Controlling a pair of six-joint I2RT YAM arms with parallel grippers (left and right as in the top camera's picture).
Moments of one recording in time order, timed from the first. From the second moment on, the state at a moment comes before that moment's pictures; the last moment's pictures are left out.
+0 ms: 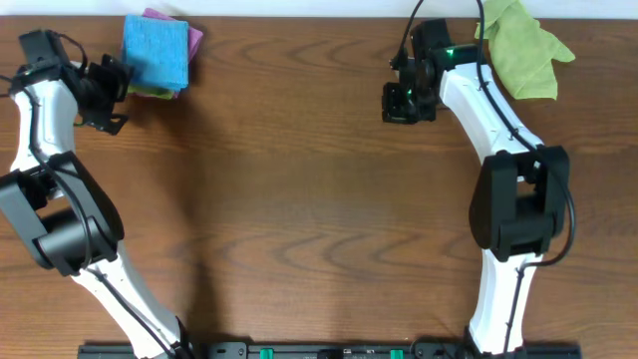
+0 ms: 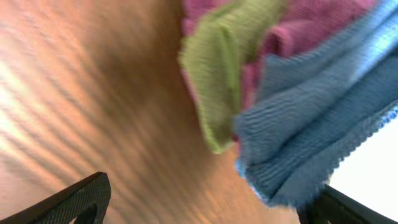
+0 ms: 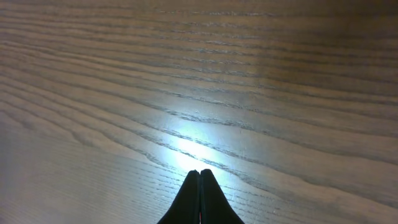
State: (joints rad) left arm 0.41 2.19 1.81 -0.77 0.43 -0.78; right arm 0.18 2.21 1.85 -0.98 -0.31 0.19
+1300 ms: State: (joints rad) left arm -0.07 0.49 1.23 -1.32 -0.11 -0.28; right arm 0.18 0.50 1.23 -1.30 -0.03 0.05
